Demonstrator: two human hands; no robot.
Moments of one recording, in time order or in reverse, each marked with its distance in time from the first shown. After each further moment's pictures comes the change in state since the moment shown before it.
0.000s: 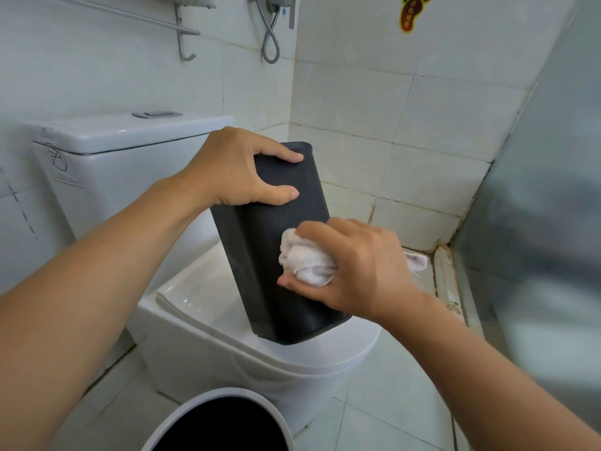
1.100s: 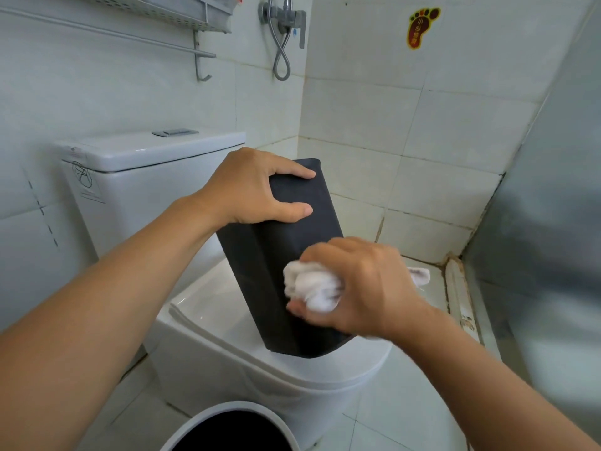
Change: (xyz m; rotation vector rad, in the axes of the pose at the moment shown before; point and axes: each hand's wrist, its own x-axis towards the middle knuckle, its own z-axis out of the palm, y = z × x) left_hand -0.004 0.003 -0.001 0.028 0.005 0.040; right_hand 0.005 -0.009 -0.007 0.102 -0.155 0.007
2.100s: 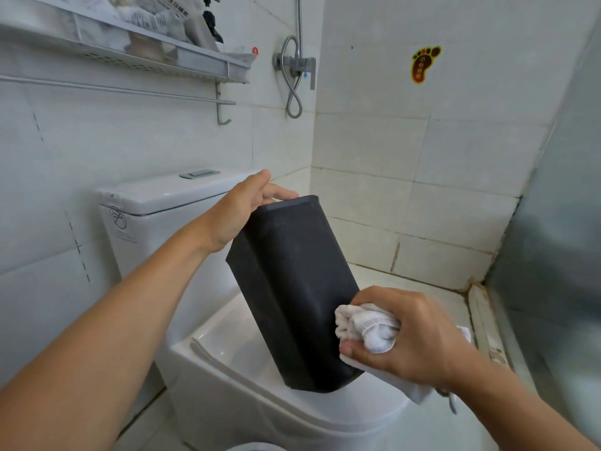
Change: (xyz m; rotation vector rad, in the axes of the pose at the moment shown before) left_hand 0.000 -0.011 -0.036 -0.597 -0.143 -0.327; right_hand -0.025 0.018 -0.016 0.200 -0.137 0.270
